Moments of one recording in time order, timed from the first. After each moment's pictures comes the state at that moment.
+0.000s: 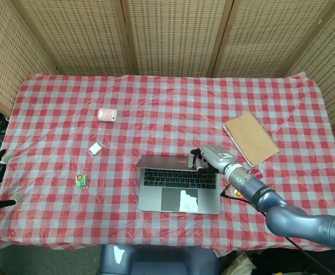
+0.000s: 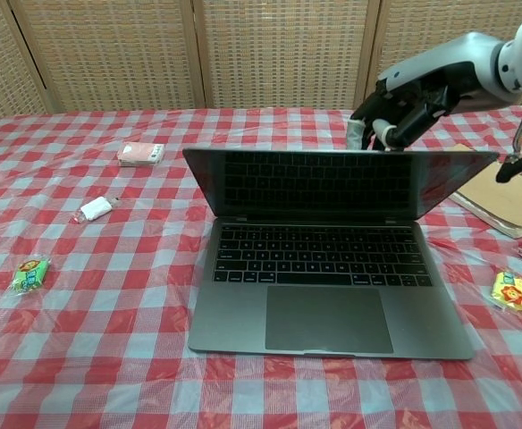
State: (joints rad) left arm -0.13 -1.11 -0.07 -1.64 1.38 1.40 0.07; right arm 0.98 -1.05 0.27 -1.88 -0.57 0.51 -0.15
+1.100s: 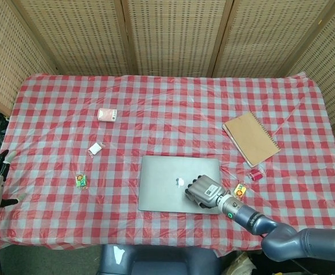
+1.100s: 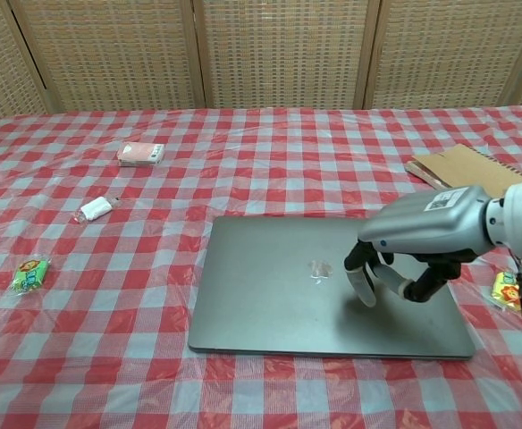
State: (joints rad) left arm -0.14 -1.14 -0.07 -1.61 1.34 1.36 0.12; right arm 0.92 -1.30 -0.03 -1.74 -1.20 0.67 -0.37
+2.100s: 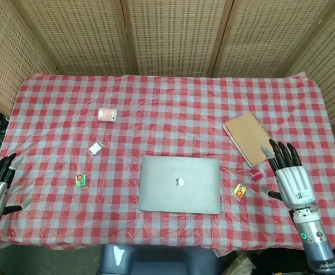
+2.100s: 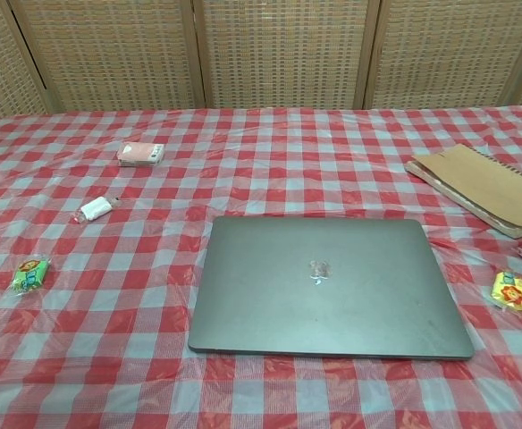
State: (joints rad) left arm -0.11 -1.10 -0.02 -1.66 1.51 1.47 0.05; right arm 0.34 -1.17 -0.04 -1.73 -1.43 1.56 -0.29
